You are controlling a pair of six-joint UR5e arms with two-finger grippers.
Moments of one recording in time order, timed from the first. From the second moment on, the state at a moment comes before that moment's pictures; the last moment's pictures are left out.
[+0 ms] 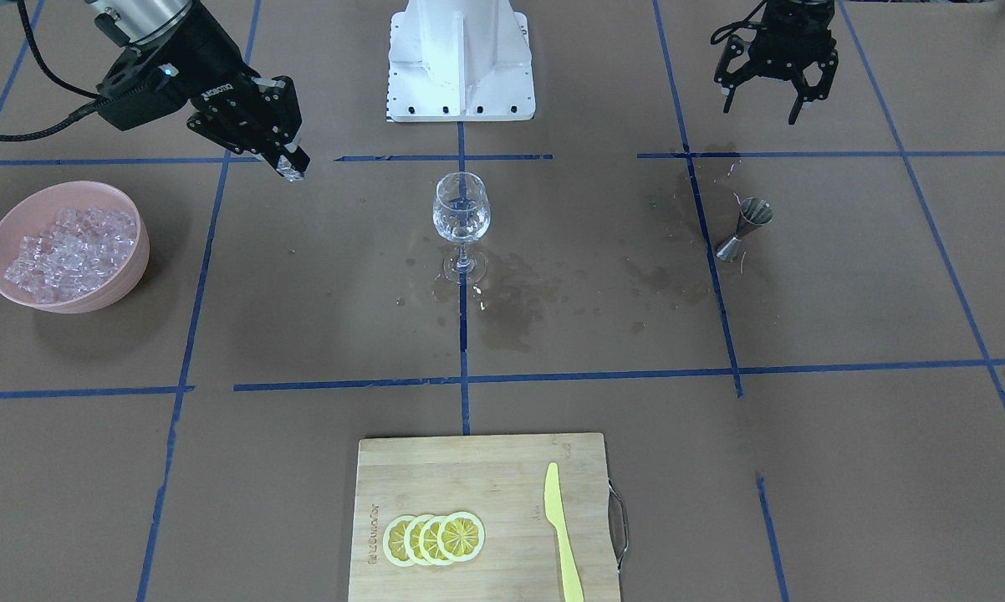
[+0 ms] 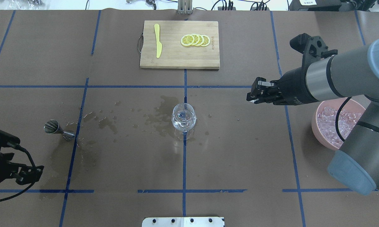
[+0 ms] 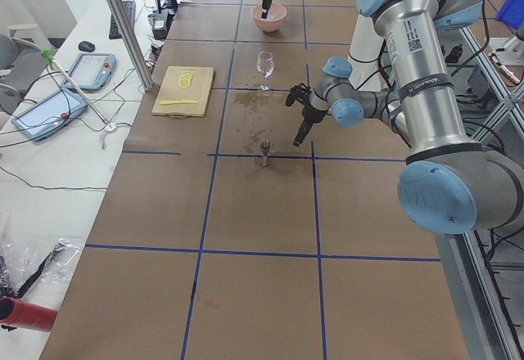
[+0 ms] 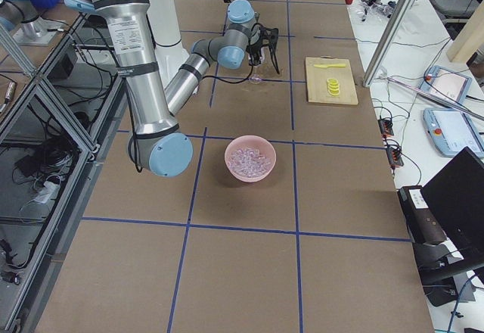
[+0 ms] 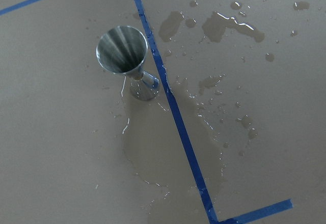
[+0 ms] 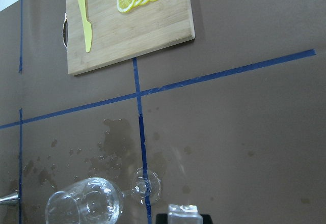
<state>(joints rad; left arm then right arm) -0.39 -1.15 -2.42 -1.97 -1.56 -0.89 0.73 -1.29 2.17 -1.27 2.02 1.43</state>
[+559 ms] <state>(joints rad) -0.68 -1.24 -2.42 -1.91 -1.78 -0.65 0.66 -1.24 2.17 -1.29 1.98 1.43</state>
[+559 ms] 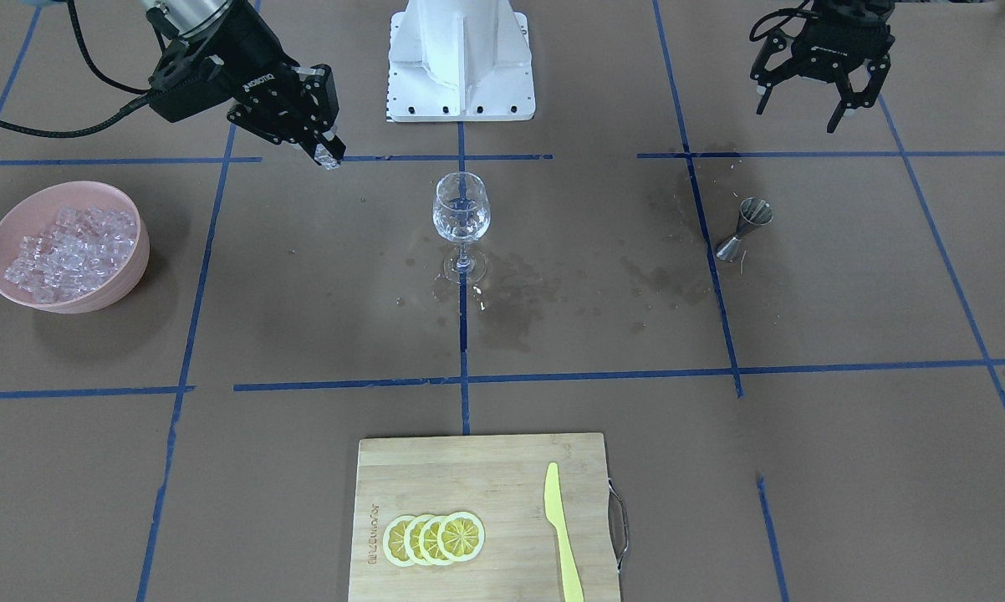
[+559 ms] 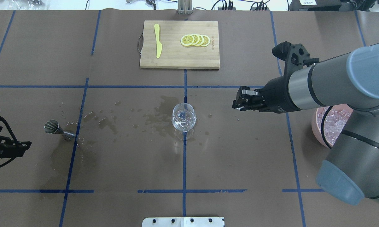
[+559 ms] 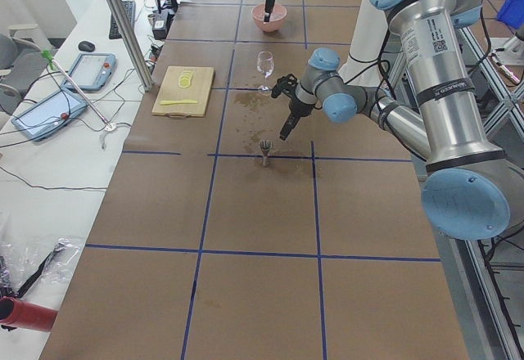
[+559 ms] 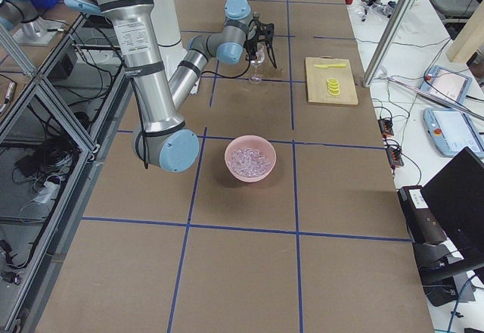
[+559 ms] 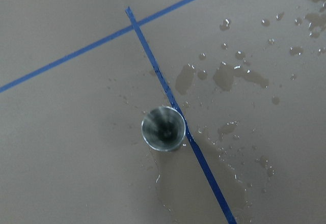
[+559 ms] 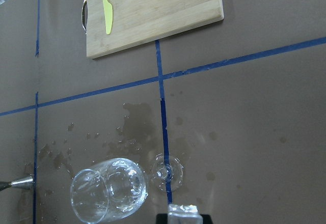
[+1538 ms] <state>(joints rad) -1.01 -1.34 -2.33 -1.82 -1.90 -0.26 0.54 -0.99 2.01 -1.38 1.85 1.43</state>
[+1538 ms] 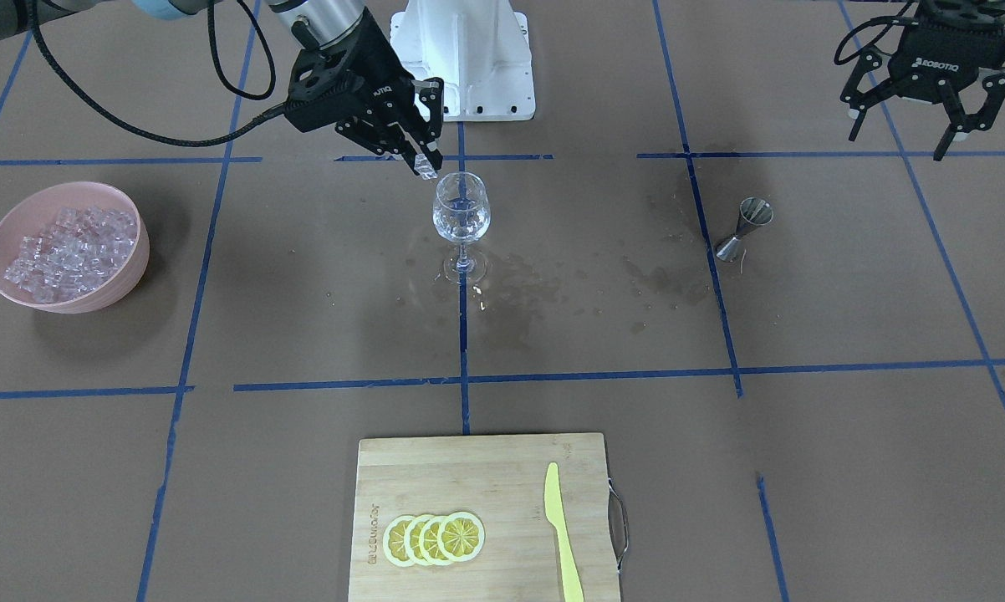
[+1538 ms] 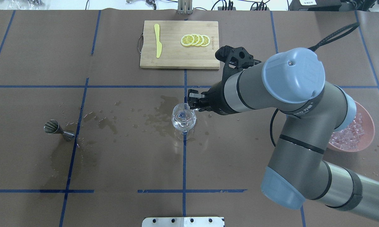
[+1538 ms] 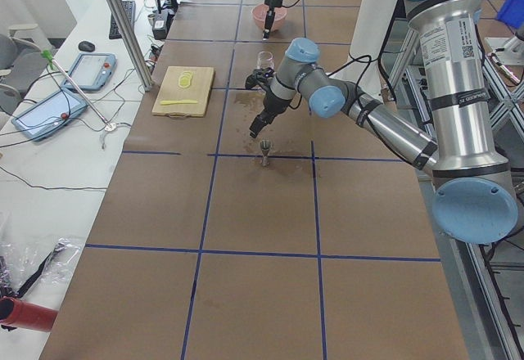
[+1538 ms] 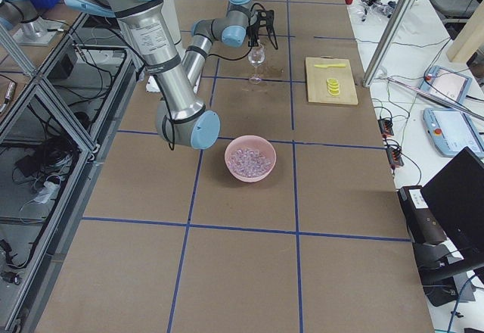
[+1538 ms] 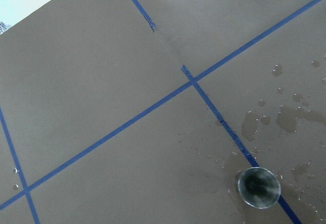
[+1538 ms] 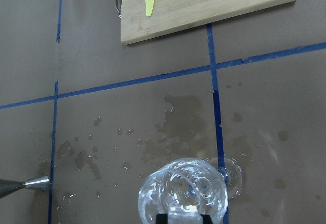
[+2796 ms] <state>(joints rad) -1.19 -1.35 -2.23 -1.82 -1.92 -0.03 0.51 -0.91 1.94 -1.38 1.81 1.43</state>
